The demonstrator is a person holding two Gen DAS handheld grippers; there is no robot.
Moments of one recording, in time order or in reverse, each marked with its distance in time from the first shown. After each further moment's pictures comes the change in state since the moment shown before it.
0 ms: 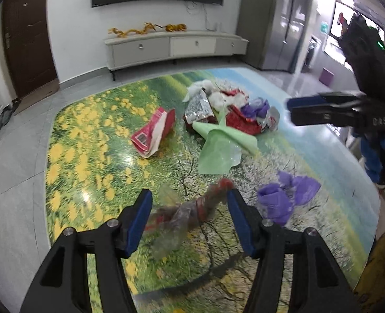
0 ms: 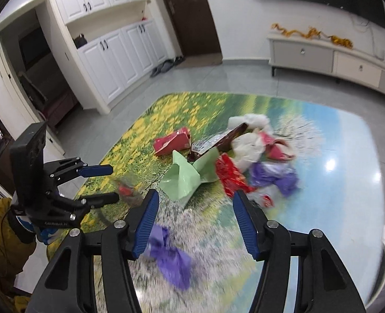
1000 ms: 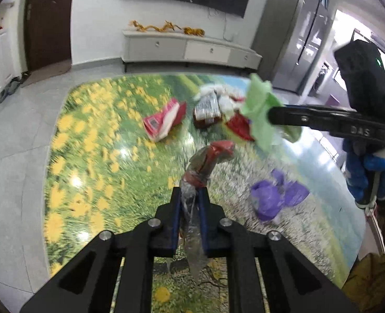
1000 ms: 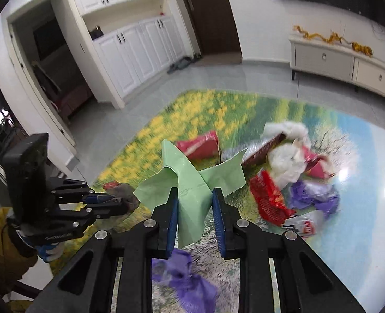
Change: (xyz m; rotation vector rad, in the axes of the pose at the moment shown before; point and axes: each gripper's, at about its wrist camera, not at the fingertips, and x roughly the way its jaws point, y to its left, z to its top) left arm -0.036 0.007 -0.023 -0.191 -0.059 -0.005; right arm -0.009 0.025 0.009 -0.057 -0.075 0.075
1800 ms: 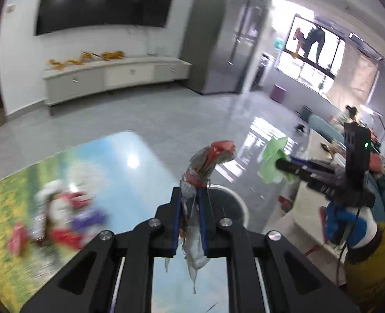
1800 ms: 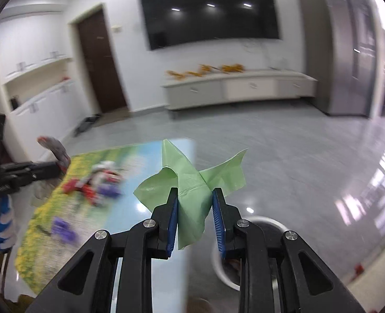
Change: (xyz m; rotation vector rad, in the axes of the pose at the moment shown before) left arm 0.052 -0.299 0.146 0.225 -0.014 -0.282; right arm -0.277 -0.188 -0.115 0.326 -0.217 -0.551
